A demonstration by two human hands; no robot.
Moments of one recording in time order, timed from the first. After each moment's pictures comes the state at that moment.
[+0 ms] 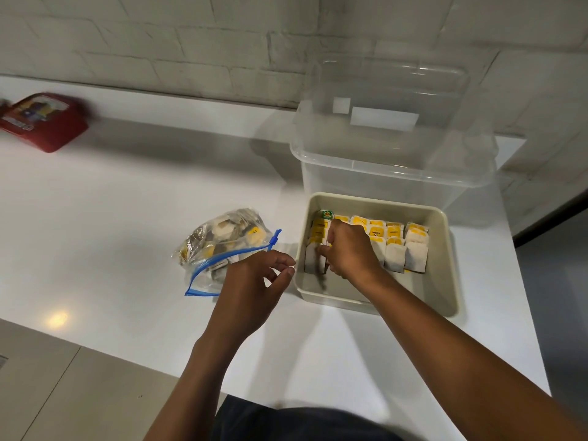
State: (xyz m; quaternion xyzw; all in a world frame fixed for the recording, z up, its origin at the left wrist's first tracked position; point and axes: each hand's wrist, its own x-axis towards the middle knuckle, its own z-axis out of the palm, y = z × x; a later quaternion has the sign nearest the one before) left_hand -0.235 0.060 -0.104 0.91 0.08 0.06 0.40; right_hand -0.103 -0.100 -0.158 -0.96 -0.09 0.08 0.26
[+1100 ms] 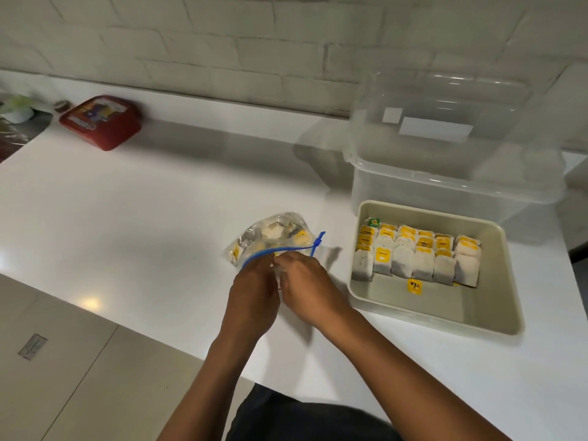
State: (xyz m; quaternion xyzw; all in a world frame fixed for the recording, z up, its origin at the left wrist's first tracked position) left_hand -0.260 0.127 -0.106 0.93 0.16 0.05 0.32; right_hand -0.198 0.023 -0.111 -0.89 -0.31 0.11 0.31
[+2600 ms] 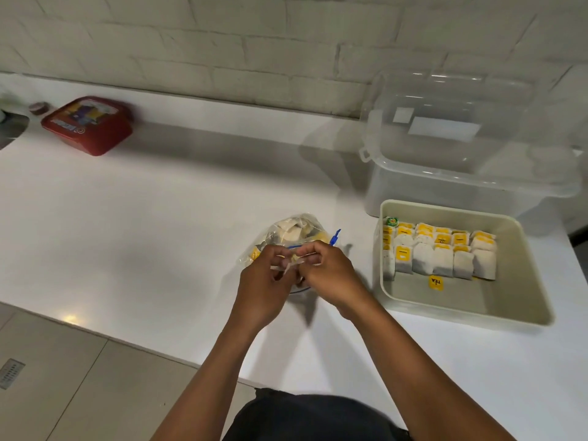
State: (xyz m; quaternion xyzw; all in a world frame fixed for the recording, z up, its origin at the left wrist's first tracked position) left_hand -0.244 0.184 -0.117 0.82 0.18 0.02 0.55; right_hand -0.187 0.058 -0.115 -0.77 0.02 0.25 0.59
